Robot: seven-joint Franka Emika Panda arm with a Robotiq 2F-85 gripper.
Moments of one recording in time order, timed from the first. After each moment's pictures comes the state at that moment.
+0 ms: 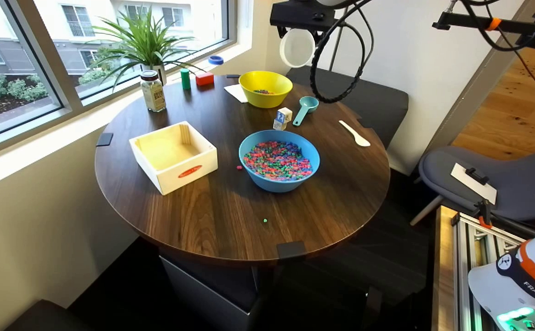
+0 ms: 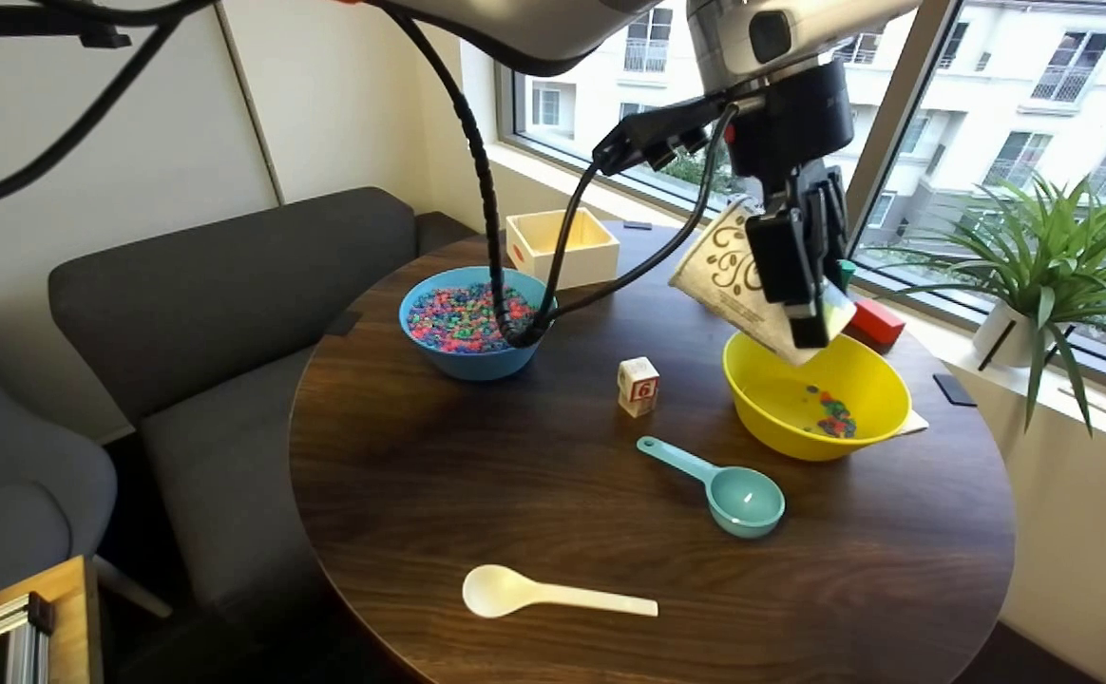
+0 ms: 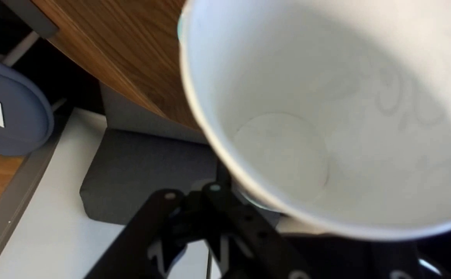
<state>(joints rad) -0.03 0.37 -0.06 -1.39 -0.51 1.88 1.30</state>
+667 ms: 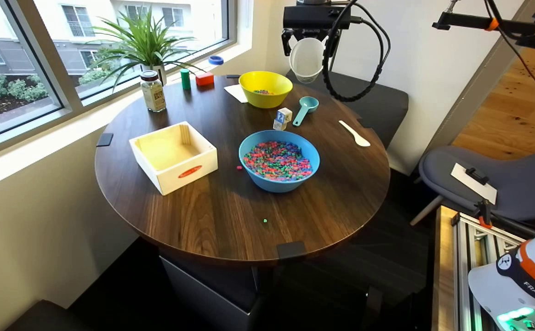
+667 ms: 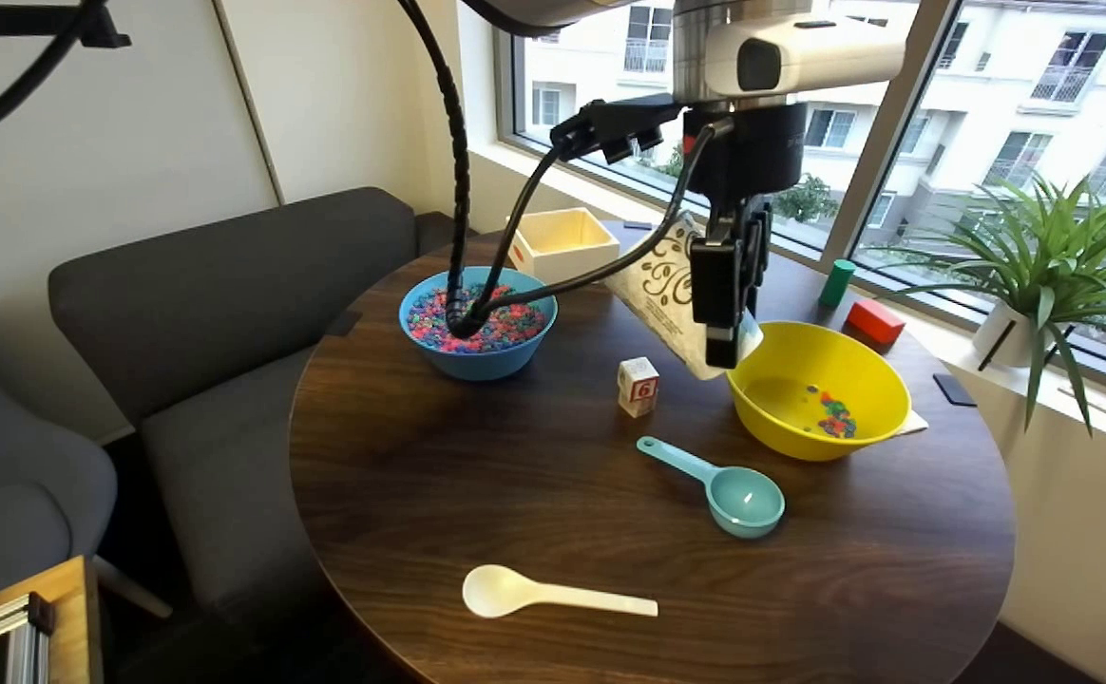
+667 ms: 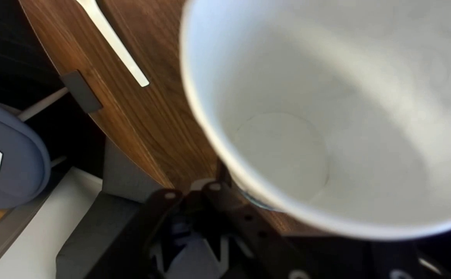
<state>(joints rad) -0.04 0.33 -0.07 -1.43 -0.26 1.79 1.10</state>
